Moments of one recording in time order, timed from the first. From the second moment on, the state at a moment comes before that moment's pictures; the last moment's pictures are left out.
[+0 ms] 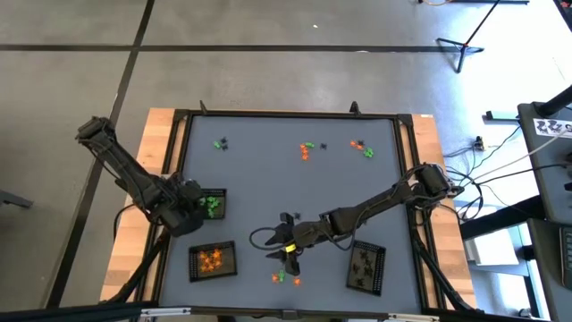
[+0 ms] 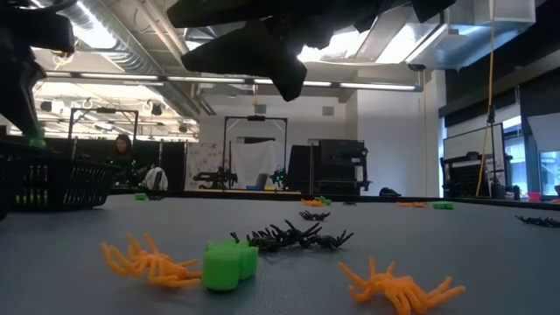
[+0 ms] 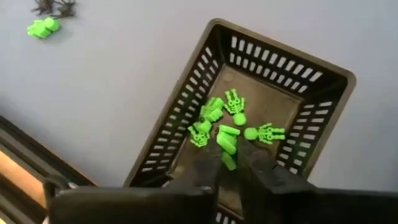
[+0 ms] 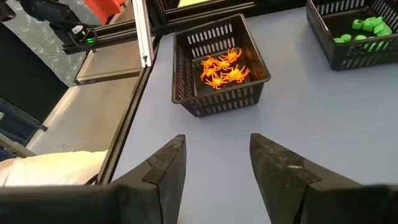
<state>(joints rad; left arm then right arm) -0.74 0.98 0.67 -1.20 -0.48 -1.24 0.38 1.96 1.27 0.24 0.06 0.36</state>
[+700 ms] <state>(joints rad) -0.81 0.96 0.67 -0.55 -0.86 -0.74 0.40 1.81 1.27 -0.35 0.30 0.39</state>
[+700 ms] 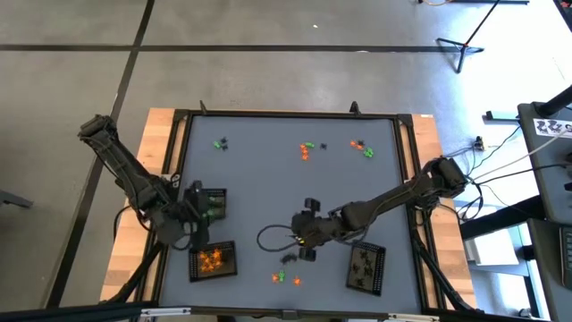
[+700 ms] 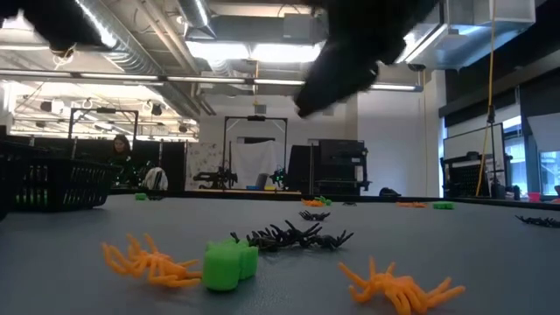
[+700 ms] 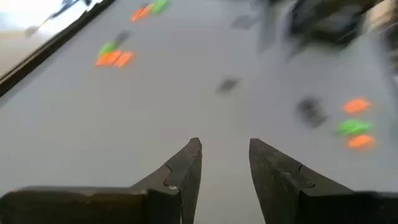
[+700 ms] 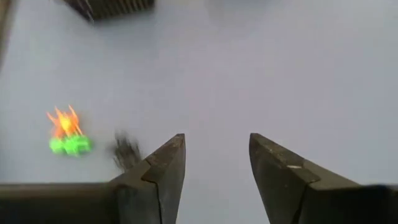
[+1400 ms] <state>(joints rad) -0.80 1.33 0.67 0.36 -0.79 -0.17 0.42 1.91 1.22 -0.36 0.28 0.49</state>
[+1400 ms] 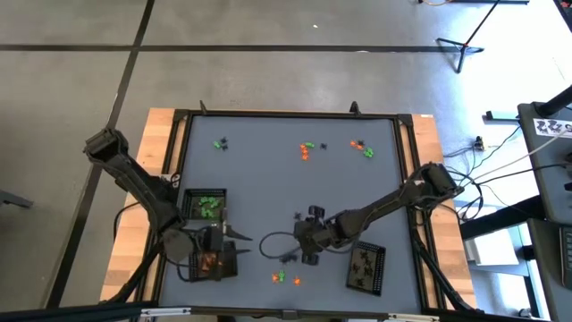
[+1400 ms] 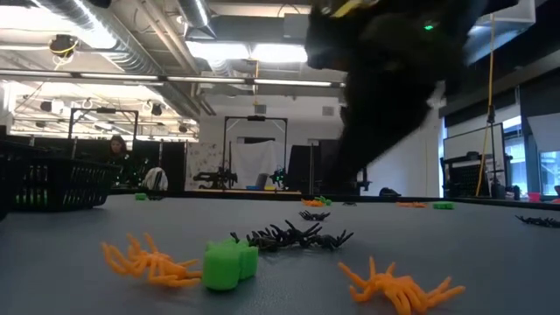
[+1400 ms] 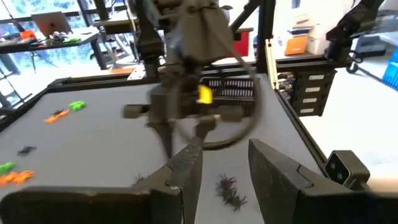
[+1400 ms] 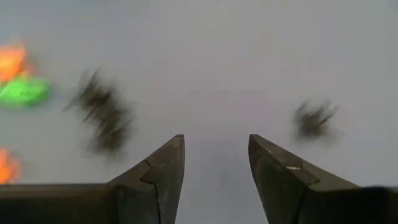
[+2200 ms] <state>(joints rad) -0.80 1.45 0.67 0.49 -0.76 -0.18 0.23 1.99 1.22 -0.41 0.25 0.46</state>
